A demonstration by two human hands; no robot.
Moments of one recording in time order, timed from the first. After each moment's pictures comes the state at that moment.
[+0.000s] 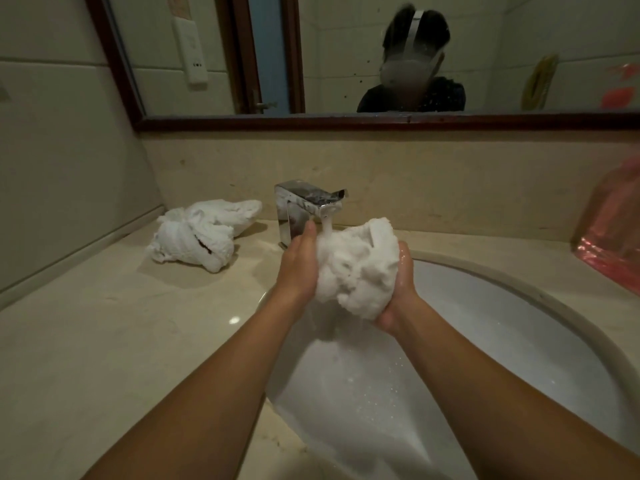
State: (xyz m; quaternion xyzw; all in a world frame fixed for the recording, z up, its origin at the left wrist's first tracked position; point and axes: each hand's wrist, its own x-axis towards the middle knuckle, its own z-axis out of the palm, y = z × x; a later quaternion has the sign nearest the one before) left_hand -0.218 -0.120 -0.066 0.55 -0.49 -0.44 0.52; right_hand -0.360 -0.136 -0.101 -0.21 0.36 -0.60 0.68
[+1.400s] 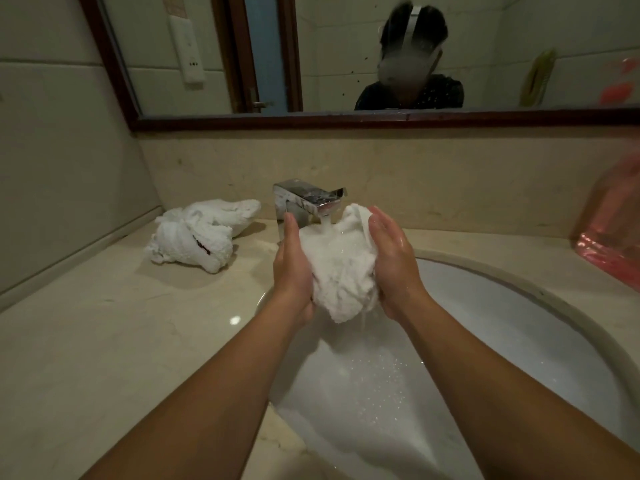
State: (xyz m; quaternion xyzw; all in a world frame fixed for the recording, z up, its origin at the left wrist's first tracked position) left_hand -0.220 -0.143 -0.090 0.43 -0.31 -0.60 0.60; right_hand -0.358 -0.117 -0.073 -0.45 0.42 -0.64 0.46
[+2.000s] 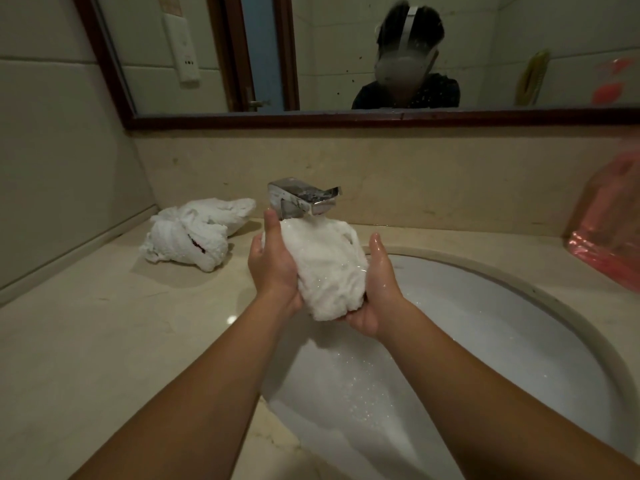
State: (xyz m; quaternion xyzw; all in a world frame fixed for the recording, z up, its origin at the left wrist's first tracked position) left_hand -0.211 -0.130 -0.072 0.44 -0.24 -0.50 0.70; right_hand -0.345 -0.109 -0.087 -0.22 0.43 -0.49 0.72
